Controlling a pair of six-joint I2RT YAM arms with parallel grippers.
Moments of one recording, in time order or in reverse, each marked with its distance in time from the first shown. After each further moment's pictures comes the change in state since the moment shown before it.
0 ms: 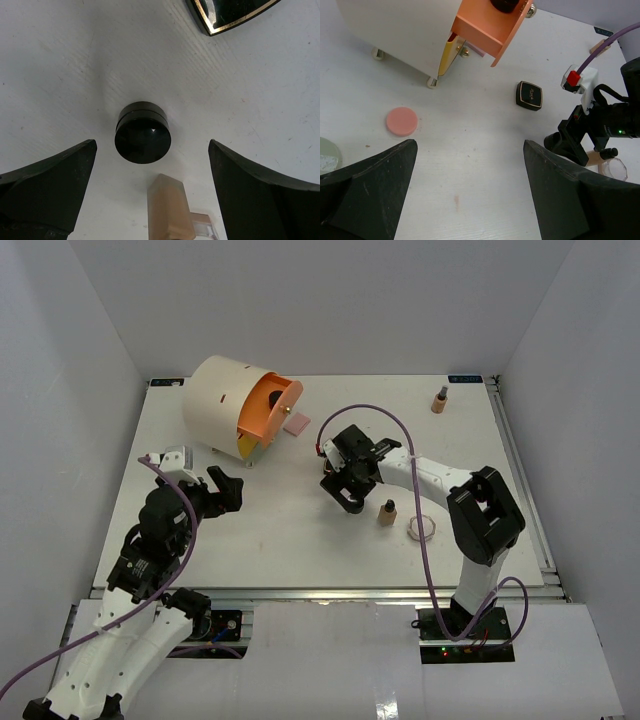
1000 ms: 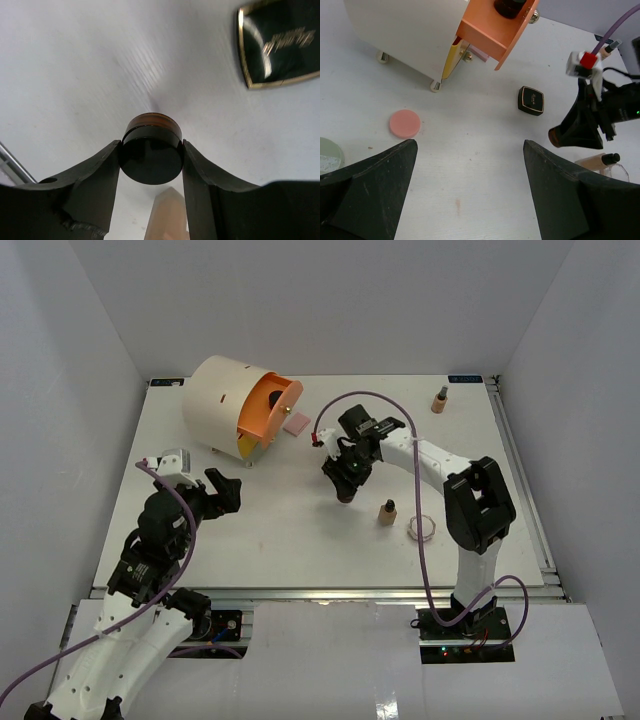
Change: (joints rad) left arm 0.000 -0.029 -0.030 0.021 -0.021 -0.001; right arm -0.080 0.096 0.173 -0.134 -0.331 -0.152
